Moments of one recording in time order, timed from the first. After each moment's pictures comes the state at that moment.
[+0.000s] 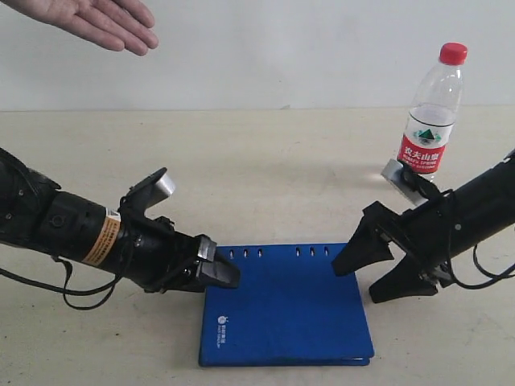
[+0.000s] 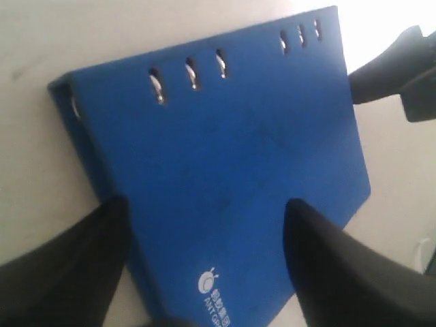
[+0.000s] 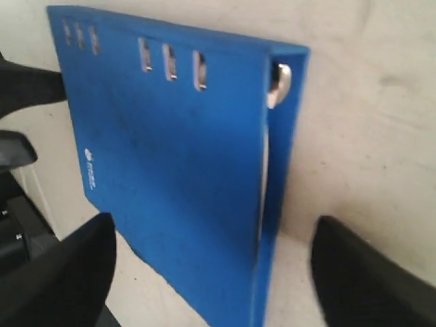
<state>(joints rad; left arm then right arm) -0.23 1.92 -0.78 1.59 -0.67 -1.84 0.02 2.00 -0.93 1.06 1.03 -0.86</state>
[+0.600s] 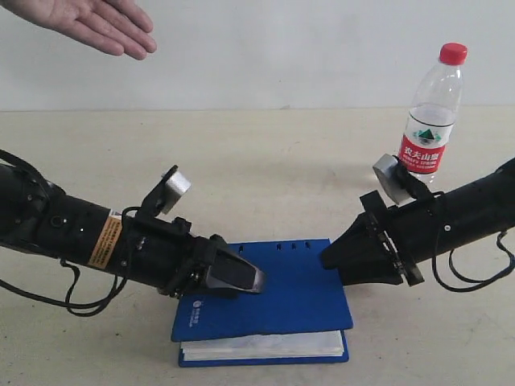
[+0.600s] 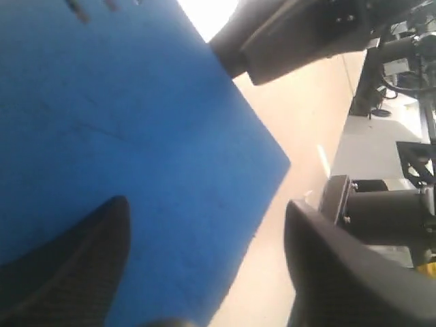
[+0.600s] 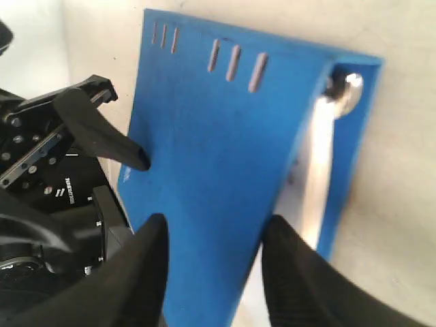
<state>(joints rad) -0.23 1.95 -0.78 1.52 -0.96 -1.68 0.02 2.07 -0.93 1.26 1.19 -1.07</state>
